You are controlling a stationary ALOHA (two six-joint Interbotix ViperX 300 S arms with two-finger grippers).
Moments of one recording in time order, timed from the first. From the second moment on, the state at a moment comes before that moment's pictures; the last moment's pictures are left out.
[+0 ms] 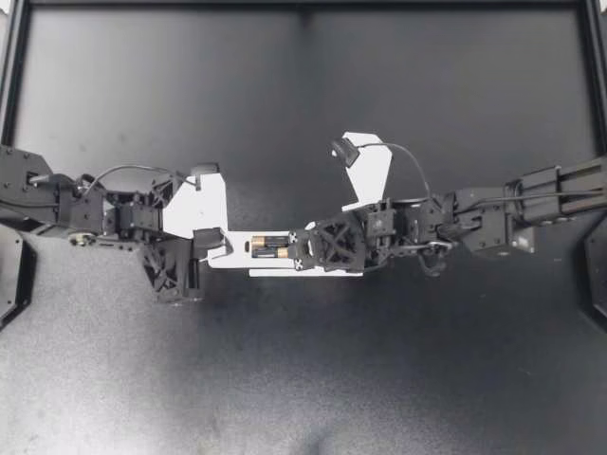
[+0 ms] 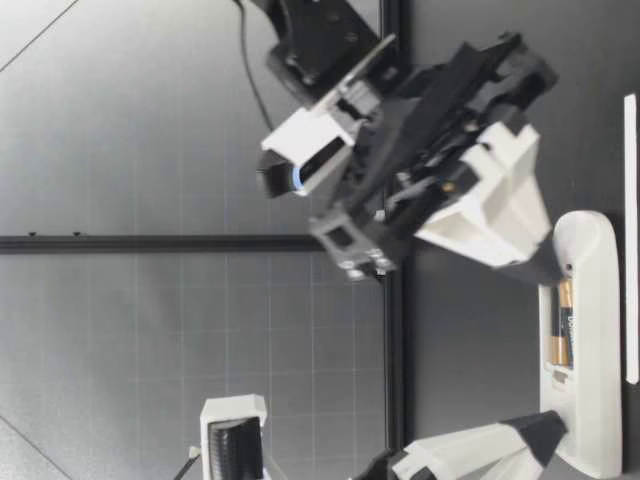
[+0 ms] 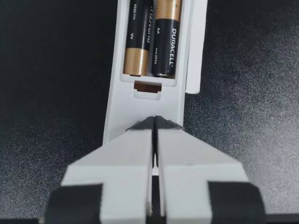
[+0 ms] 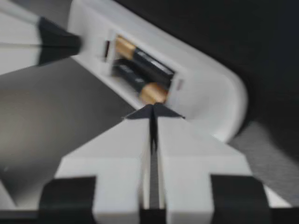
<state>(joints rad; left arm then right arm) 0.08 -0.02 0.90 -0.01 0.13 -0.02 -0.08 0.26 0.62 -0.01 -0.13 1.22</state>
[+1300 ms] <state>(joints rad) 0.05 0.17 0.69 -0.02 0.06 -0.01 -0.15 -0.11 0.81 -0.47 0.03 1.16</state>
